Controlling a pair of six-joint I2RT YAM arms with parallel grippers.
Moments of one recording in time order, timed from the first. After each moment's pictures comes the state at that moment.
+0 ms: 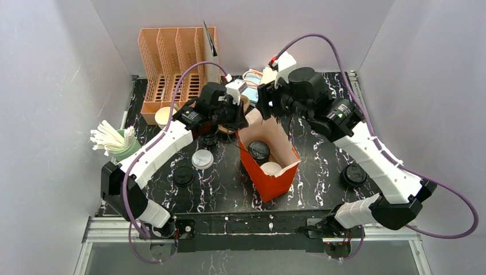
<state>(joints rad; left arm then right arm) -0.63 1.46 1.36 -0.51 0.29 -0.25 0.82 1.36 1.69 -0.77 0.15 0.13</state>
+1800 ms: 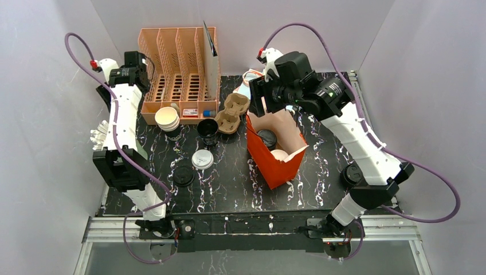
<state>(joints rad) 0.05 1.73 1.90 -1.25 -0.91 -0.67 0.80 1.57 2.07 -1.09 0.01 0.22</state>
